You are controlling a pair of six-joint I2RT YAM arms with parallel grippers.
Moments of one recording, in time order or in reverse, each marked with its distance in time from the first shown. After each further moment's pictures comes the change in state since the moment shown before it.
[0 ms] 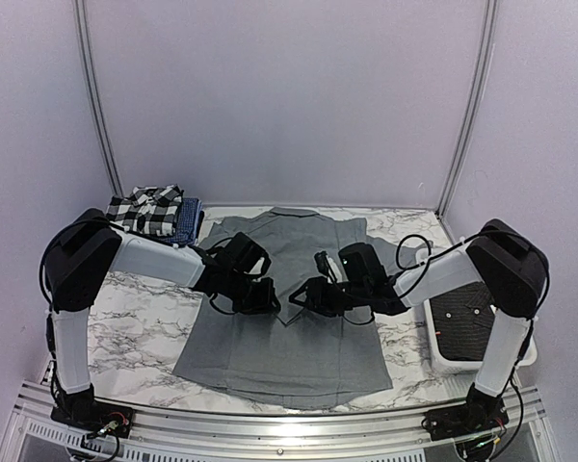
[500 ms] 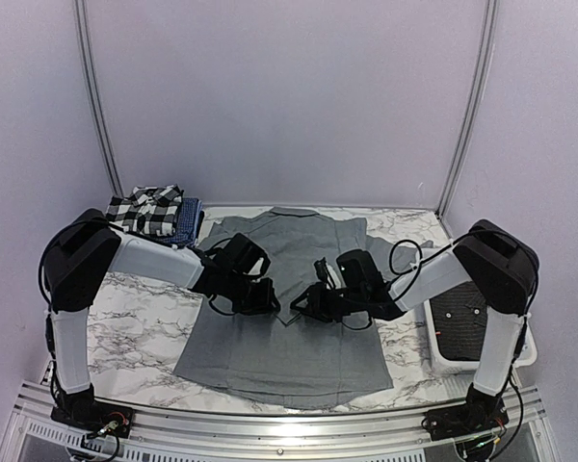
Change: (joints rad) left arm 0.000 -0.007 -0.017 0.022 0.002 -0.007; right arm 0.000 0.062 -0.013 0.060 -0.019 0.074
